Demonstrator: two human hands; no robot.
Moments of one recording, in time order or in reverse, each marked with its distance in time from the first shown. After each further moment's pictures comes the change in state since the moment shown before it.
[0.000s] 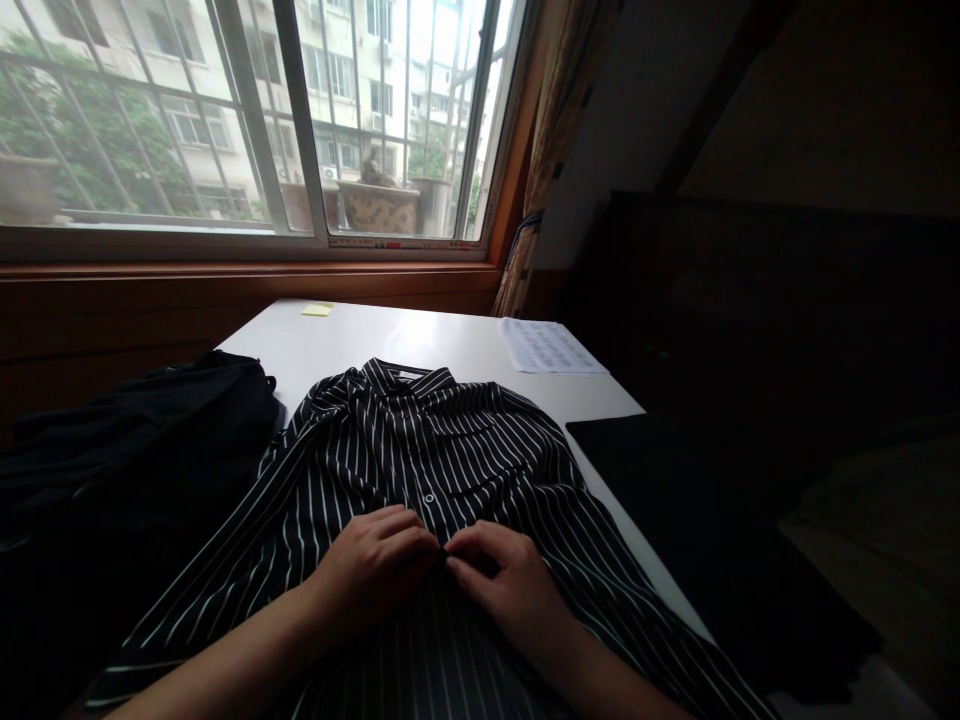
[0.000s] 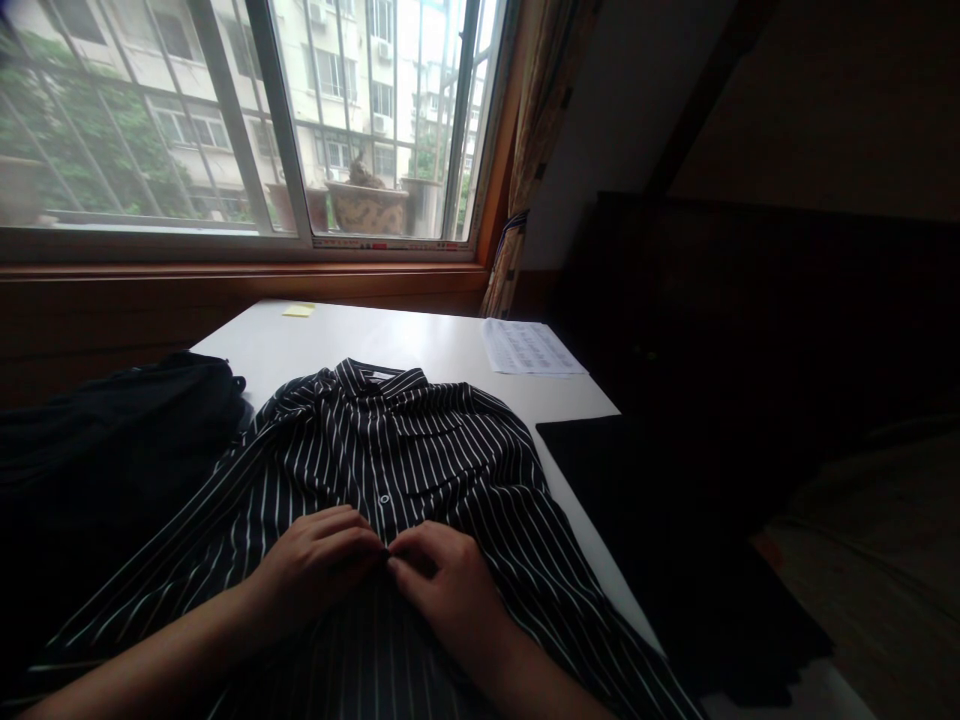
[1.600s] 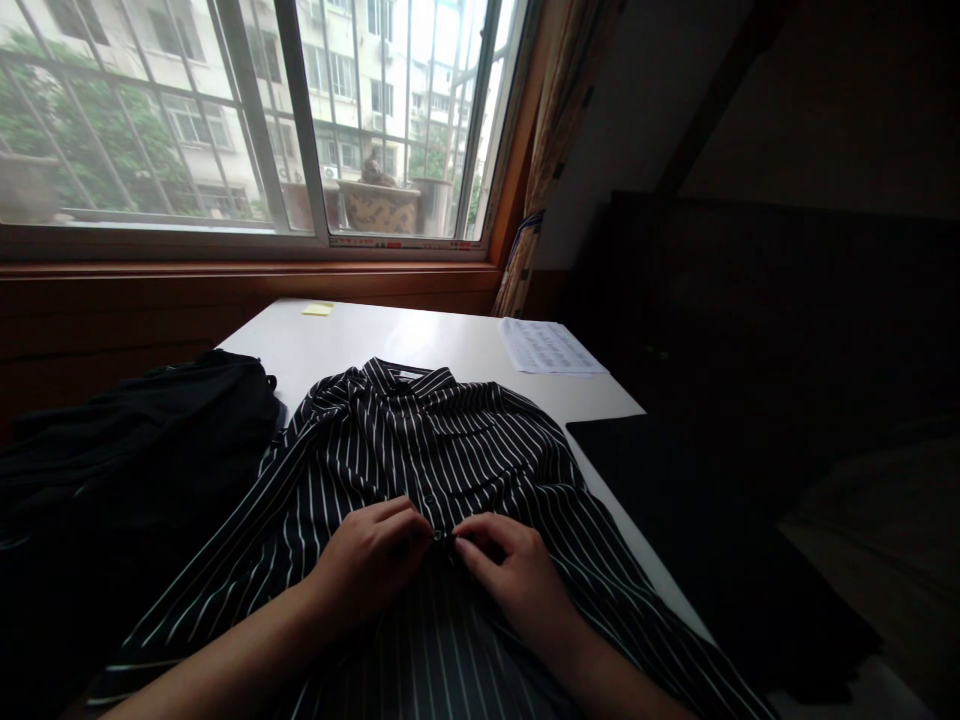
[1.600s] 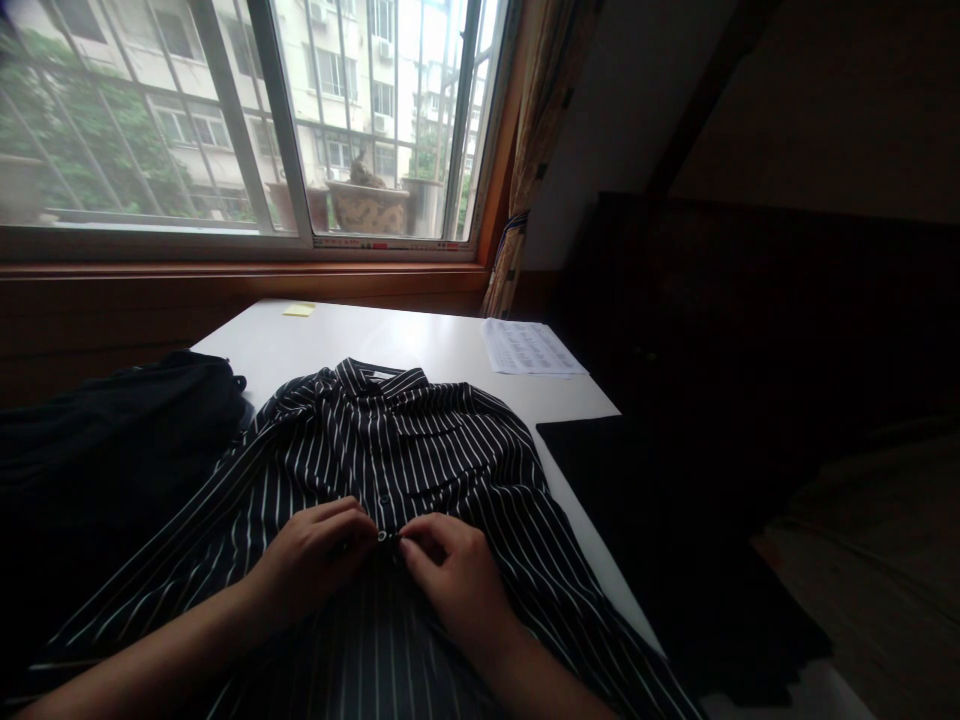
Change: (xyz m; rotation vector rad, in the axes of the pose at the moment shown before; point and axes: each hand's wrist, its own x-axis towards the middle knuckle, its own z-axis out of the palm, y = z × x) left_hand 0.004 0.001 -0.004 -0.085 0.060 -0.144; right_hand 0.003 -0.003 -0.006 0.008 0.069 0.080
